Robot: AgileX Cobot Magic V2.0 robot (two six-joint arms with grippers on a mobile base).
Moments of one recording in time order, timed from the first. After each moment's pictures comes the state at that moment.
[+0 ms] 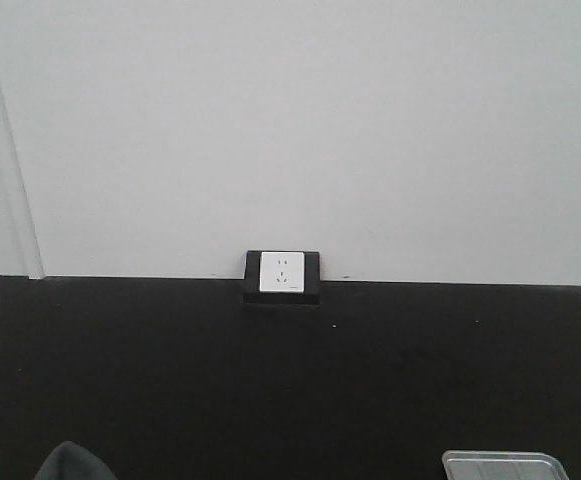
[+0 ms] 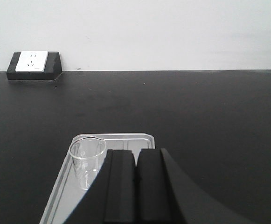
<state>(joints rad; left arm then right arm) -0.03 -0.01 0.03 0.01 0.08 -0.12 -0.02 -0.01 0.03 -0.07 0.19 0.08</state>
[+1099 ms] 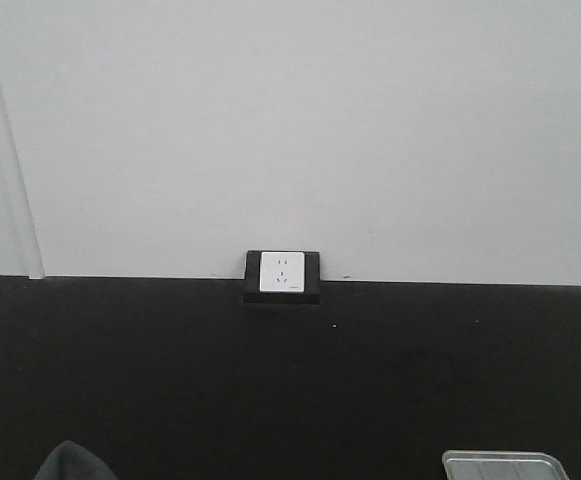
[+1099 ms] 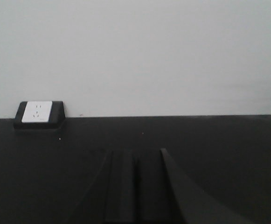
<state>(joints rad) -0.03 0.30 -0.50 0.07 0.38 -0.13 -0.02 0.32 -0.45 -0.07 0.31 0.08</state>
